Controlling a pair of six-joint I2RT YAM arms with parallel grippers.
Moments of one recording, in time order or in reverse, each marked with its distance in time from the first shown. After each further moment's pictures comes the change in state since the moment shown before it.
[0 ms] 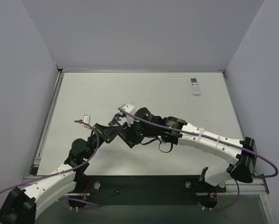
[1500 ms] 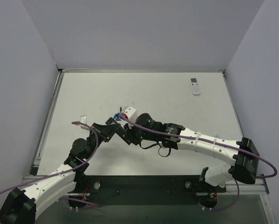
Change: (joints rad) left arm 0.000 -0.013 0.000 -0.052 -0.132 0.039; right arm 0.002 -0.025 -0.187 0.251 0.074 -0.015
